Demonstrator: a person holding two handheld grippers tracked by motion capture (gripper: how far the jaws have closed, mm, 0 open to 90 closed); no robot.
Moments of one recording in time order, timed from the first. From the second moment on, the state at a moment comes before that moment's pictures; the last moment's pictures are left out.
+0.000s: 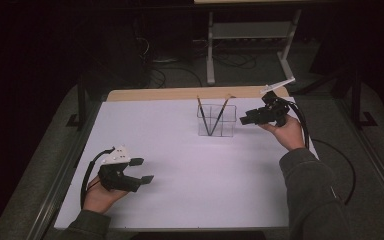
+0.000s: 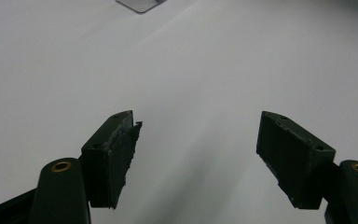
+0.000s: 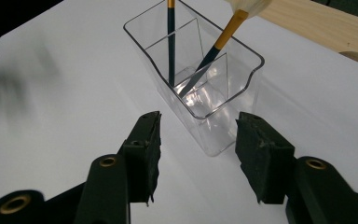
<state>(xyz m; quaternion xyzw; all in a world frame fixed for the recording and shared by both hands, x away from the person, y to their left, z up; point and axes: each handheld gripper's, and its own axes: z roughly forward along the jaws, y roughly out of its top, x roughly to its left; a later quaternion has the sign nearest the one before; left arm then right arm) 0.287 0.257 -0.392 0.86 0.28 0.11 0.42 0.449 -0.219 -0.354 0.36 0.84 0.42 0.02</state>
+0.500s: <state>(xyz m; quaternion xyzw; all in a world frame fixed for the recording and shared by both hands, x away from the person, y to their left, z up) 0.288 0.263 -0.390 0.85 0.28 0.12 0.42 0.428 -0.224 -0.362 0.36 0.83 0.42 0.03</state>
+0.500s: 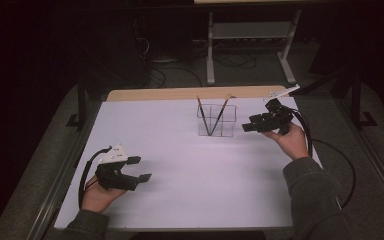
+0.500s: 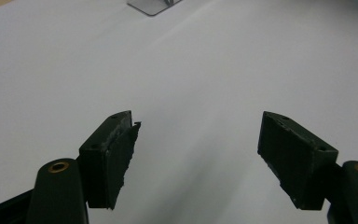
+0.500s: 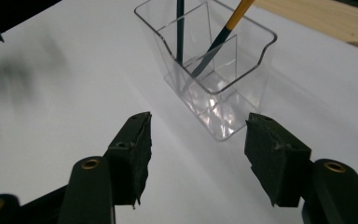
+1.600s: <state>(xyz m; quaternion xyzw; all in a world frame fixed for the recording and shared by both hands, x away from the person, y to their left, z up) 0.289 0.262 -0.390 0.85 0.29 0.12 0.42 0.383 -0.248 -0.384 0.36 0.82 0.45 0.03</state>
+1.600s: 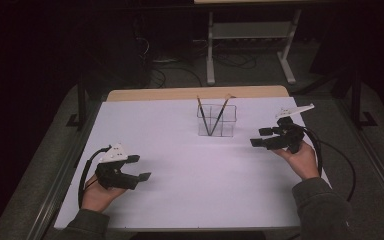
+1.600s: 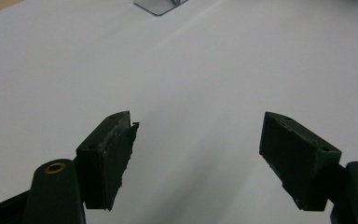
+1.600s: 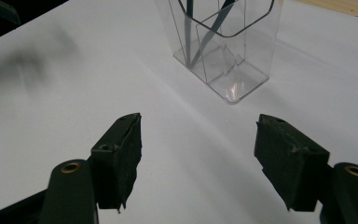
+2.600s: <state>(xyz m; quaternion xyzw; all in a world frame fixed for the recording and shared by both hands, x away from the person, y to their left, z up) 0.289 0.263 -0.390 0.85 0.29 0.12 0.41 0.351 -0.241 -0.391 0.35 0.82 0.45 0.05</state>
